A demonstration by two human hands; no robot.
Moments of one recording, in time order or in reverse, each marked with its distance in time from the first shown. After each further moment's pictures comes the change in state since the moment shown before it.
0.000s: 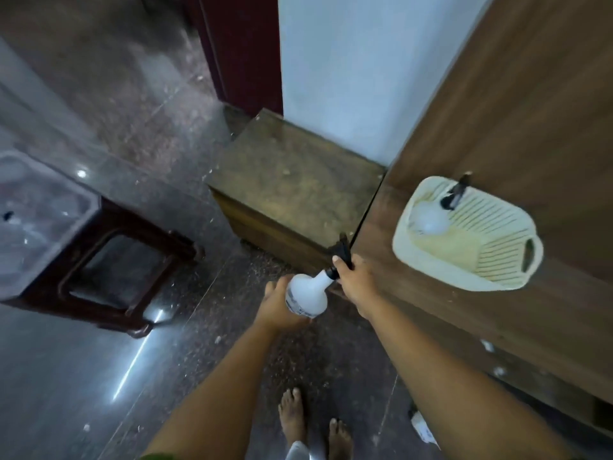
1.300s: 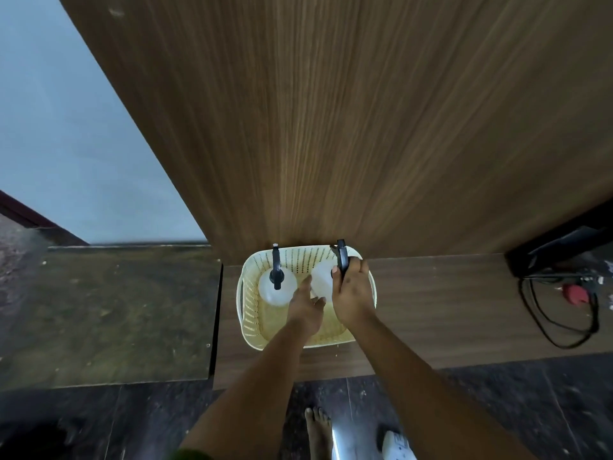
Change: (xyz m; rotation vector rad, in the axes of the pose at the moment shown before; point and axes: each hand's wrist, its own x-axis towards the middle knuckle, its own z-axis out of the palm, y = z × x) left_hand 0.162 0.329 0.180 -0.091 -0.233 0.179; right_hand 0.088 0.029 -0.293 -0.236 0.740 -0.073
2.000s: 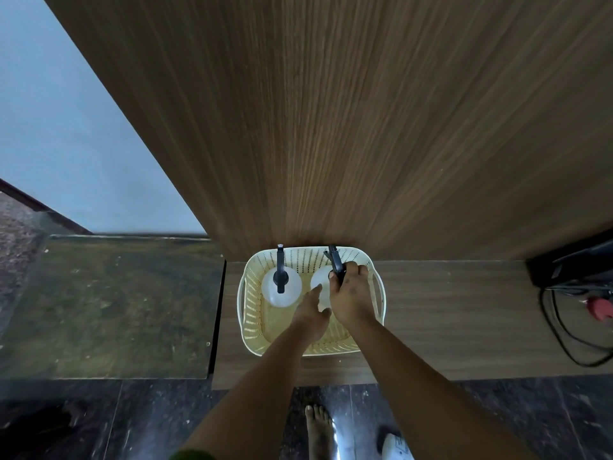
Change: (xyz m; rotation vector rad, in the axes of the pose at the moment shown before) left_hand 0.021 -0.017 0.009 0.079 -0.111 -0.044; right_hand 0.025 0.012 0.032 0.014 -0.134 0.037
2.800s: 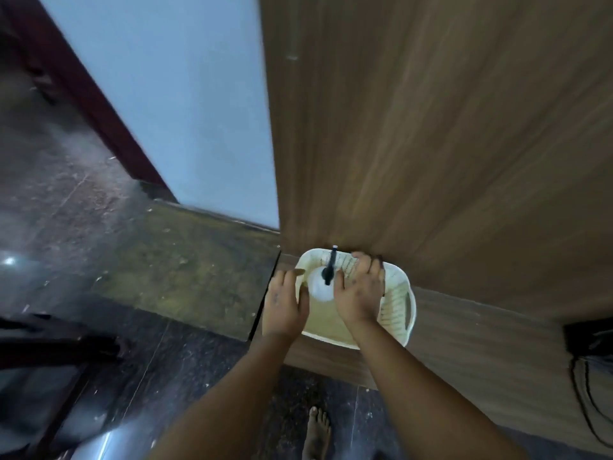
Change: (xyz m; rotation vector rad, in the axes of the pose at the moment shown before) left_hand -0.110 -0.022 -0.095 0.191 0.783 0.425; right_hand -0.045 -0.075 -0.003 -0.065 0.182 -0.289
